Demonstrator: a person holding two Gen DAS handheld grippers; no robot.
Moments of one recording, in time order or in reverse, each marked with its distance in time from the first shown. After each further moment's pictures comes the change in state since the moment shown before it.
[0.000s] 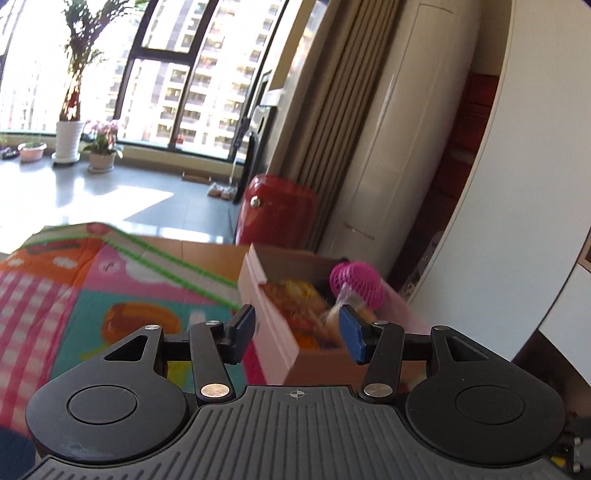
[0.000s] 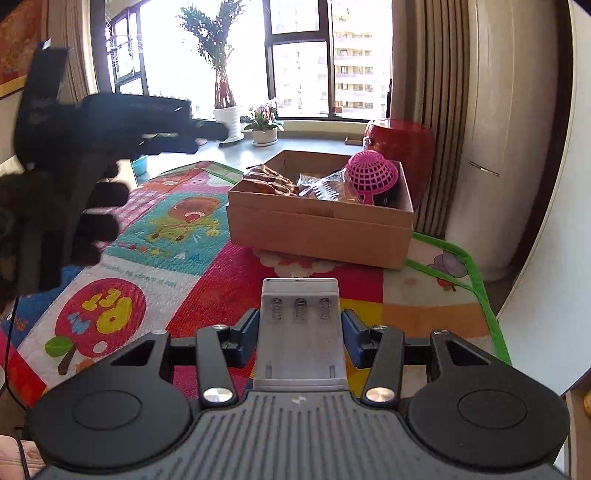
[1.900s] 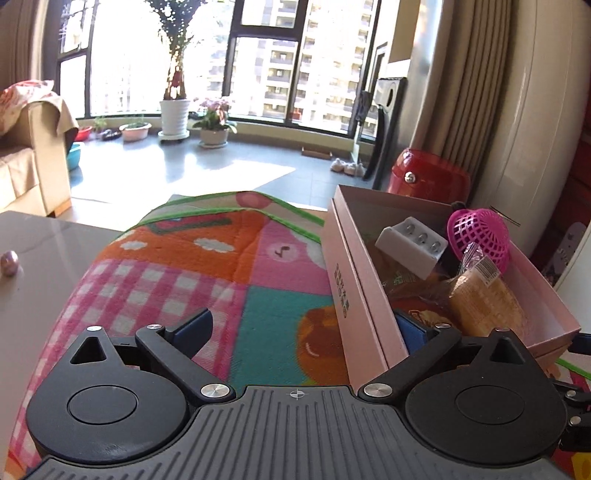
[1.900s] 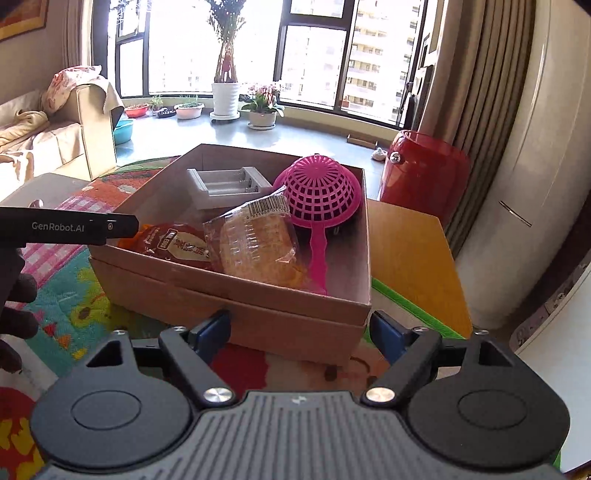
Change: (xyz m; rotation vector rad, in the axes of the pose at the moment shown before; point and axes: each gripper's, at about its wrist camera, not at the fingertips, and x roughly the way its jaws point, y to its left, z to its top) left arm 0.049 0.116 0.011 -0.043 0.052 0.404; right arm 0.167 0.071 0.099 -0.156 0.033 -0.100
